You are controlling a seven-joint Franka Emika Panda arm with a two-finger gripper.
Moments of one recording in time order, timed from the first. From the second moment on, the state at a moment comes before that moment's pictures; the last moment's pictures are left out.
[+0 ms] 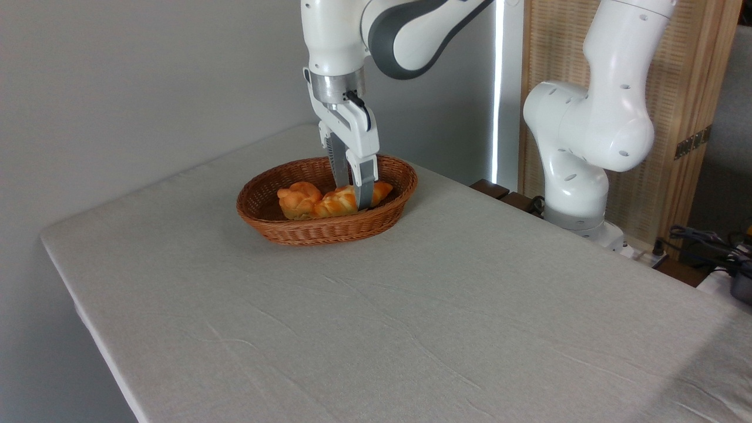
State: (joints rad) arm -0.25 -0.44 -0.32 -2.48 -0.27 2.09 0.58
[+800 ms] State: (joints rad) arm -0.27 -0.40 -0.32 -2.51 -0.31 2.15 0.58
